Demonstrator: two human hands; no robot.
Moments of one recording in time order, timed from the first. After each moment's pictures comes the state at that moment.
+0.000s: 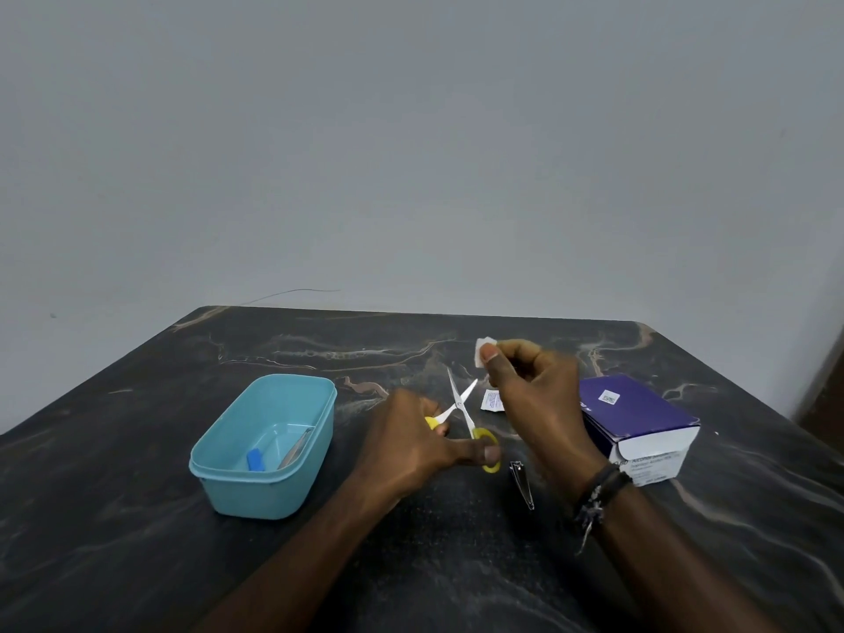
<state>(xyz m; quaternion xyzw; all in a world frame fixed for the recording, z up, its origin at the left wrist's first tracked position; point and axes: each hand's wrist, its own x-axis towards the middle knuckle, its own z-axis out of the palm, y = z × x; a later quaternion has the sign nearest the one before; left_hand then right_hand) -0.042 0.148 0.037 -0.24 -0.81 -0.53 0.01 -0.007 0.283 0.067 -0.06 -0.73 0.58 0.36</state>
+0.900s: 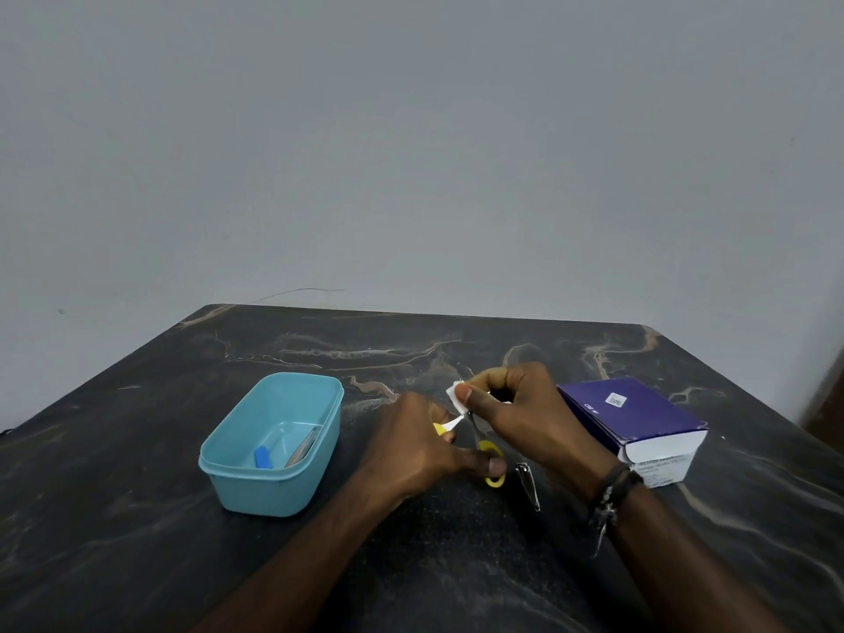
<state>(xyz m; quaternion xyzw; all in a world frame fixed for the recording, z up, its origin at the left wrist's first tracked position) -0.041 0.143 0.042 -0.26 -0.83 -0.50 -0.04 -0.006 0.284 0.065 0.01 -0.85 0.50 0.19</state>
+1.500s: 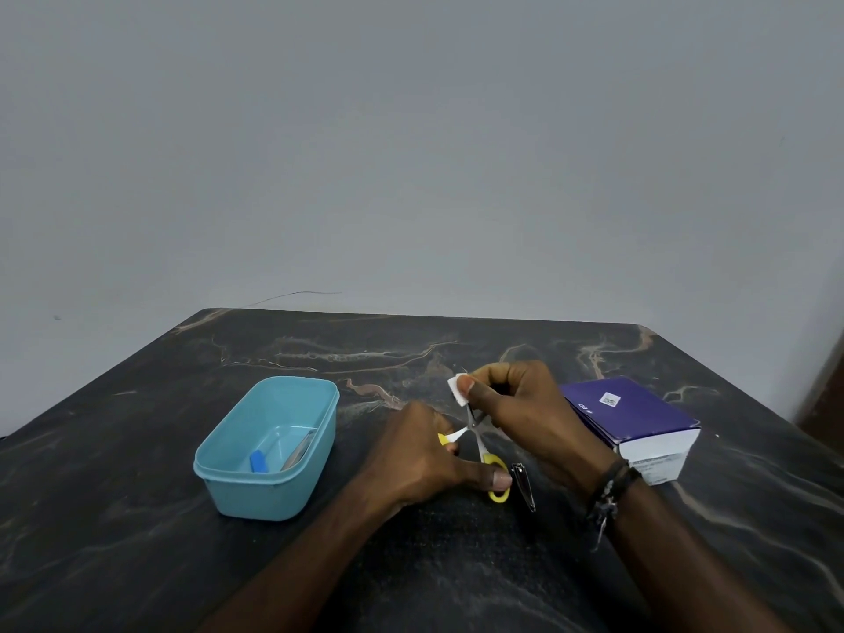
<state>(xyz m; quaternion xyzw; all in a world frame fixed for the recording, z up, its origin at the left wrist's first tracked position) -0.035 0.143 0.044 -0.30 -0.82 -0.48 -0.07 -0.005 0.287 0.068 -0.01 -0.81 0.55 0.18</state>
